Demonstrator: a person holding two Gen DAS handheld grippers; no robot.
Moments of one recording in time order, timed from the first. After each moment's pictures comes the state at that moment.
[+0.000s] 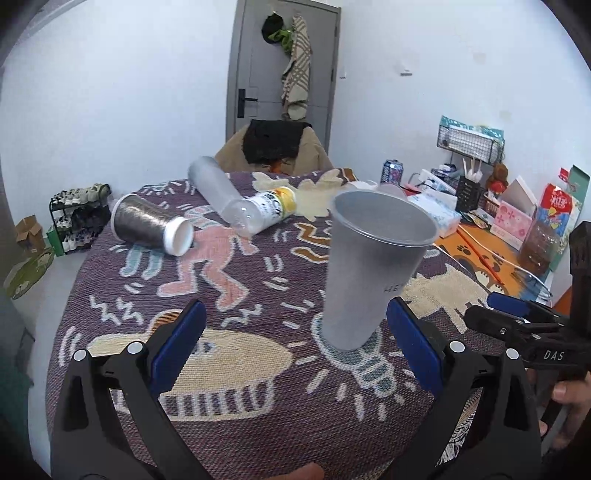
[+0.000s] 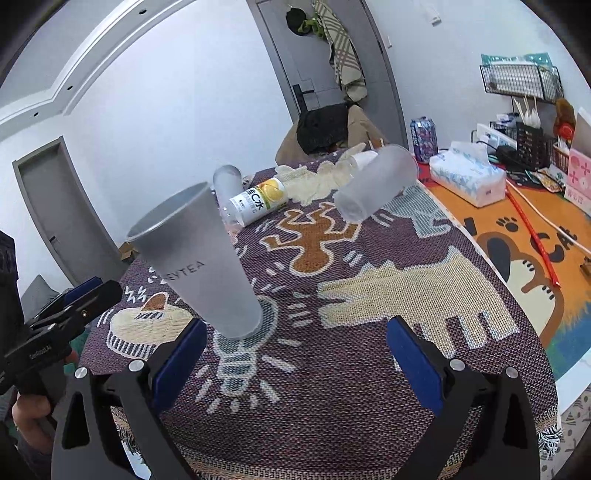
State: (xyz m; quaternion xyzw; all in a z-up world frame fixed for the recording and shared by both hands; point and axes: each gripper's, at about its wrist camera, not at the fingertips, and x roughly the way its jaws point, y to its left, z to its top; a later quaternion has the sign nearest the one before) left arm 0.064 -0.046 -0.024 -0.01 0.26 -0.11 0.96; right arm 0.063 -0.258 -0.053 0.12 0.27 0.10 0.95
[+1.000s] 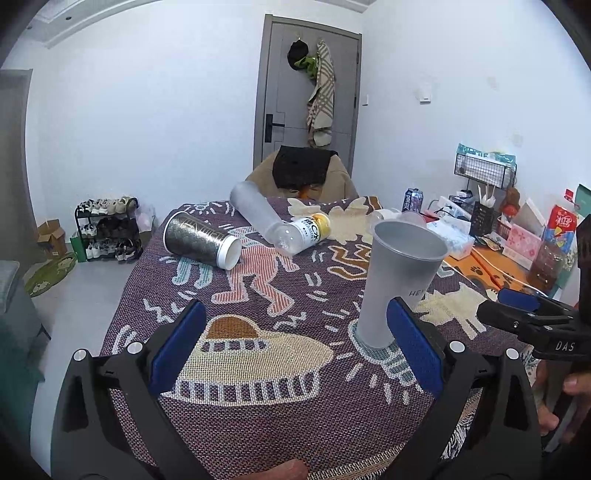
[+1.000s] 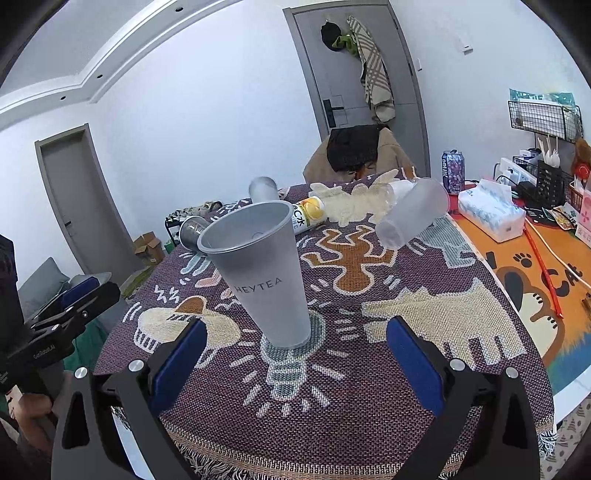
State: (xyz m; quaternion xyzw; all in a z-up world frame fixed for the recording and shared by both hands) left arm 0.021 -0.007 -0.002 -0.02 0.22 -0.07 0.97; right arm 0.039 -0.219 -0.021 0.08 0.24 0.13 0.96
